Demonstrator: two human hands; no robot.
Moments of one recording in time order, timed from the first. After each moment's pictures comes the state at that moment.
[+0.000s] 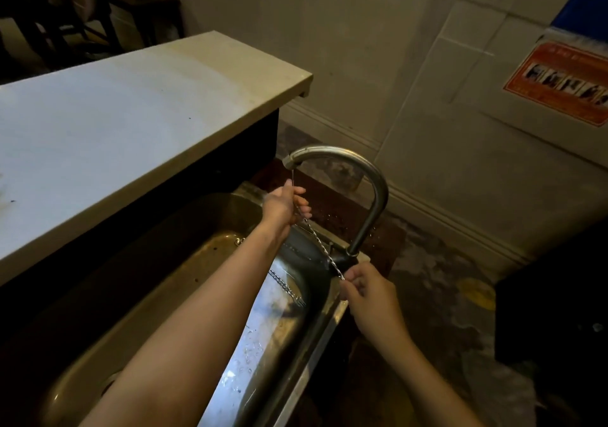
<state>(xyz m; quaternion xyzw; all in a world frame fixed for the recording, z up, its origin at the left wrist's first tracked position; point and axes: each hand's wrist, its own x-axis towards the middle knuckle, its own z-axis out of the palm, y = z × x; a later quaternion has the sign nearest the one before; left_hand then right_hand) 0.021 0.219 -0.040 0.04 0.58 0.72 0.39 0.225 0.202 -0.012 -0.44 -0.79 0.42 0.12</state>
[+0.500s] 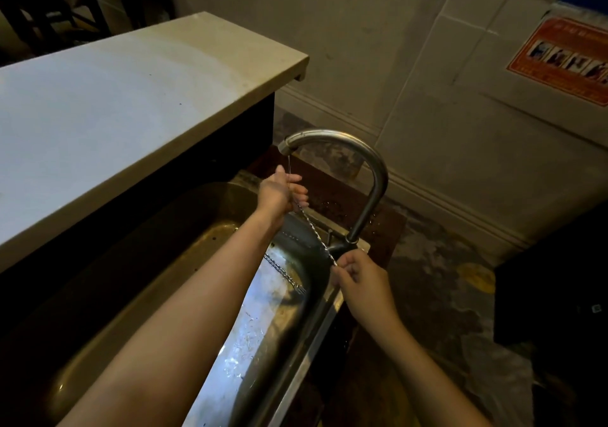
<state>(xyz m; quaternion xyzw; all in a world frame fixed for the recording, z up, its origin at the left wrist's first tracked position) 0.018 0.219 -0.041 0.06 0.60 0.70 0.38 0.217 0.205 -0.031 -0.43 -0.78 0.44 0.13</state>
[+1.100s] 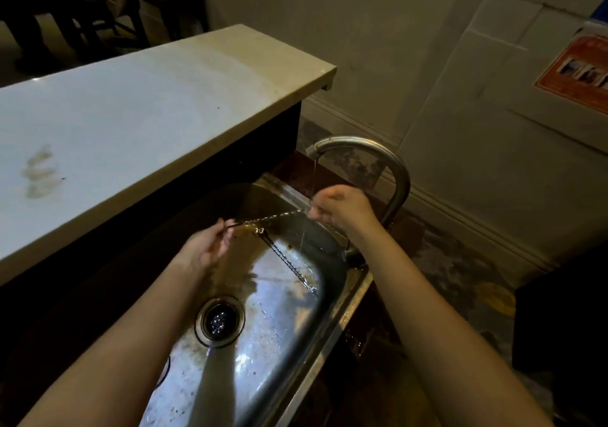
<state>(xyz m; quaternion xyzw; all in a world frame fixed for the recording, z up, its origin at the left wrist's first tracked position) -0.044 0.072 -0.094 -0.18 0.50 0.73 0.42 0.113 0.249 0.005 -0.36 -0.65 0.66 0.12</state>
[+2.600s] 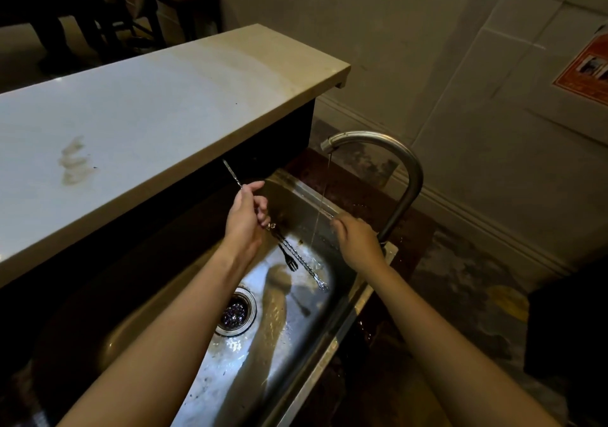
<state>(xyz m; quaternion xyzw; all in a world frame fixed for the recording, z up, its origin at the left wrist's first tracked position) 0.007 0.099 -0.043 0.03 0.54 0.80 0.26 0.142 0.236 -0.061 -0.29 -0.91 0.28 0.11</state>
